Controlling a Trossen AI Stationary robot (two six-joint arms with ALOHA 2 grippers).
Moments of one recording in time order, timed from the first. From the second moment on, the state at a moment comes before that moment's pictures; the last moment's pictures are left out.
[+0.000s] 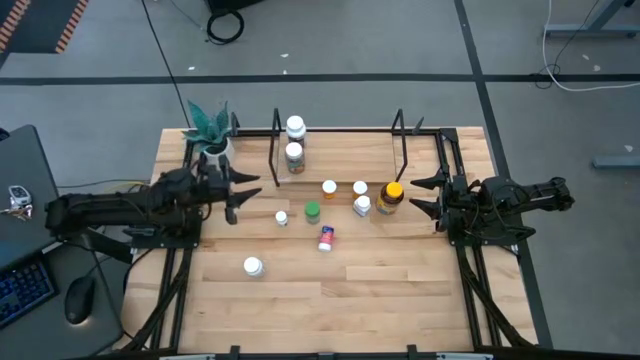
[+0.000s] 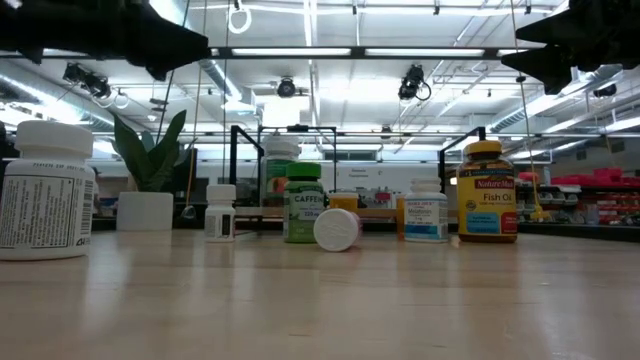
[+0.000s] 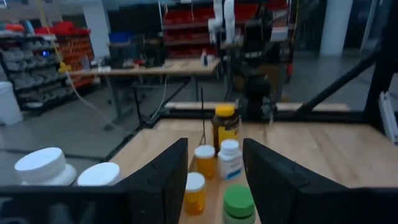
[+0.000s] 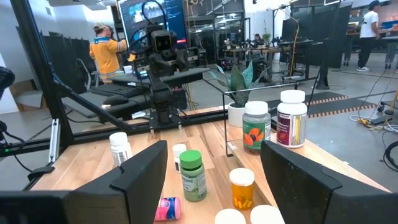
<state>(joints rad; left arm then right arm) 0.16 0.51 0.29 0.26 -0.08 0.06 0.20 0.04 0.24 -0.15 0.39 0.08</state>
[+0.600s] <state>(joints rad) 0.08 0.27 0.06 0.36 -0.08 0.01 0.20 0.04 0.24 -0.15 0.39 0.08</state>
